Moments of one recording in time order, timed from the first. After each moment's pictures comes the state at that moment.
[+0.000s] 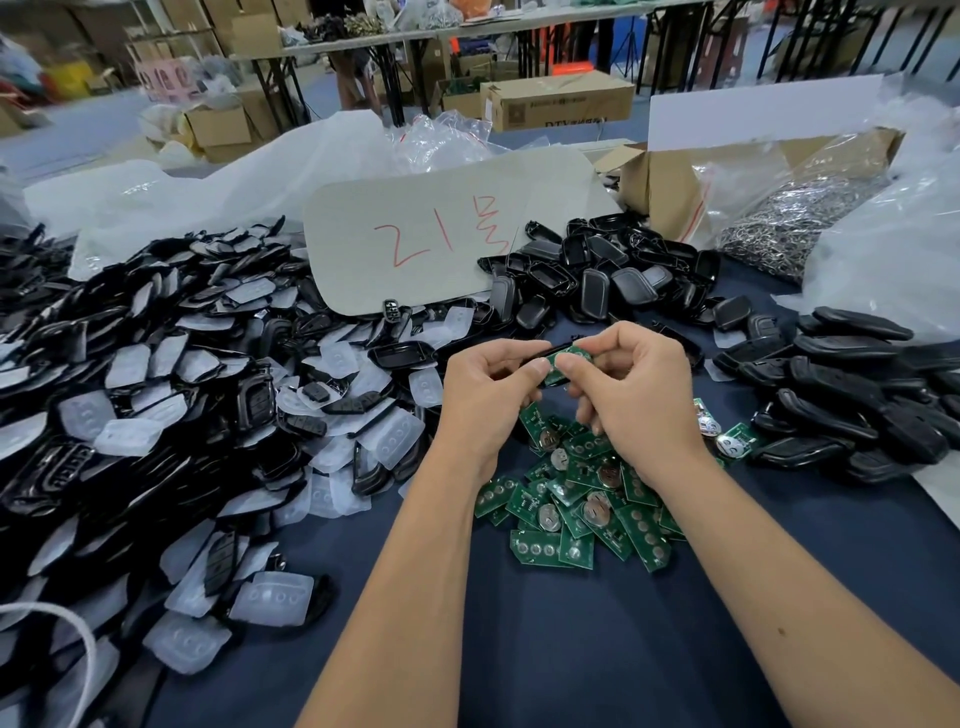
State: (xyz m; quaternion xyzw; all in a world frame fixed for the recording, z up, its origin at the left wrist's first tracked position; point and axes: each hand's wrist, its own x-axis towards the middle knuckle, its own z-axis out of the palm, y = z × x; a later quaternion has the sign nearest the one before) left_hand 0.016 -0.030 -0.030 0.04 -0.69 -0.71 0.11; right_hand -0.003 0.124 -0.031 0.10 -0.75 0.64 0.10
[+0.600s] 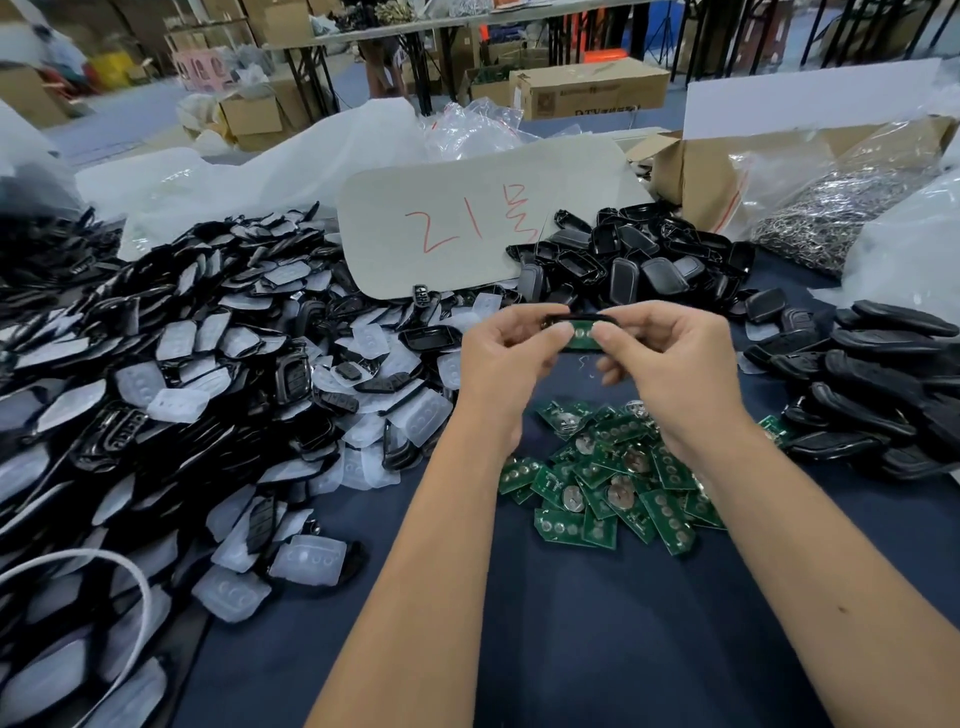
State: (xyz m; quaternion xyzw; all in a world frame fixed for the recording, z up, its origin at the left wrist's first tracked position) left_hand 0.016 -0.030 -0.012 0.07 -0.65 -0.75 0.12; right_hand -0.004 0.126 -0.015 0.11 -0.69 0.71 0.07
